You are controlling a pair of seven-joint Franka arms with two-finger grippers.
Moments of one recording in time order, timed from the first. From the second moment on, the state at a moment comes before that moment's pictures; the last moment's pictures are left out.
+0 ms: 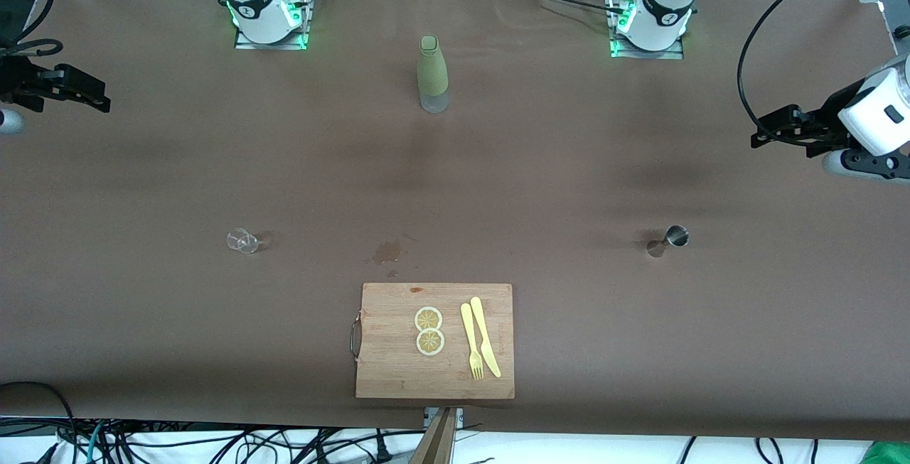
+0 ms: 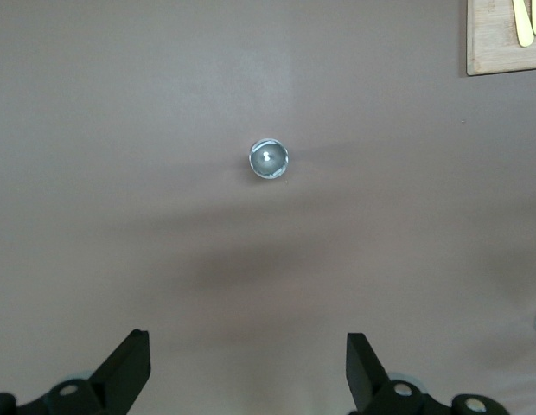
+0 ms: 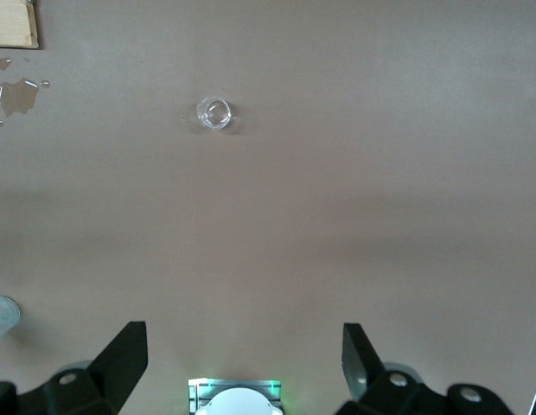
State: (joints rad) left arm 0.12 0.08 -0.08 -1.62 -0.09 1.59 0.17; right arm 0.07 0.06 -0.08 -1.47 -0.05 1.40 -0.05
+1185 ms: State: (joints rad) left arm 0.22 0.21 -0.05 -1.81 -0.14 1.96 0.67; right arm 0.05 0.17 -0.11 -1.49 -0.05 1.46 -0.05
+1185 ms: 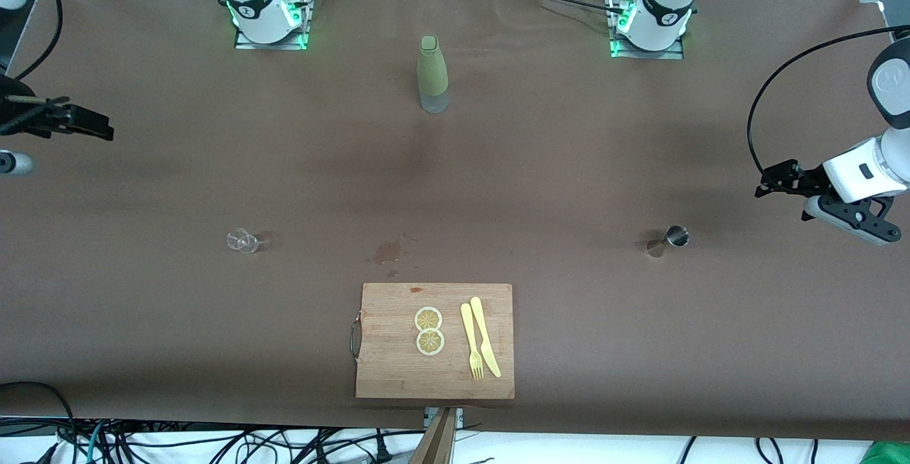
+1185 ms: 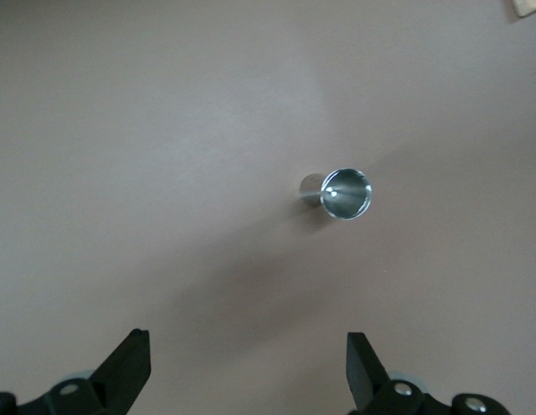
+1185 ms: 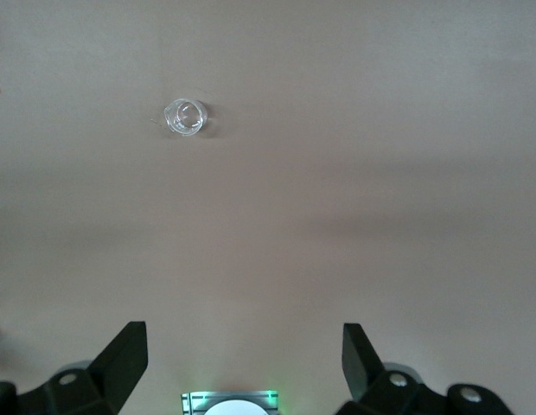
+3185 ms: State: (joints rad) left arm 0.31 0.66 0.02 -1.88 -1.18 2.06 2.38; right arm -0.02 0.31 -0.26 -1.92 0.68 1.98 -1.67
